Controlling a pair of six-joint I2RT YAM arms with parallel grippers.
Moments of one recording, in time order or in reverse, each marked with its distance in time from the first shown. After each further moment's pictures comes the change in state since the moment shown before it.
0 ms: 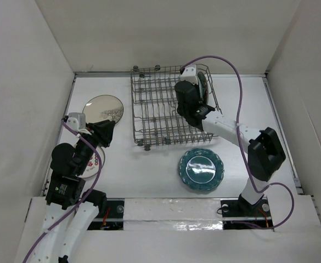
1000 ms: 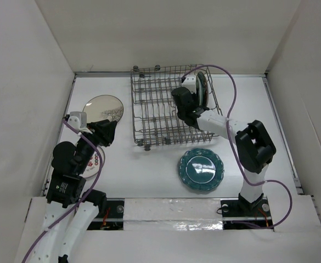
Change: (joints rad) left arm 0.000 0.014 0.000 -0.001 -0.001 0.003; right arm -0.050 0.146 -0.011 -0.112 -0.155 0.288
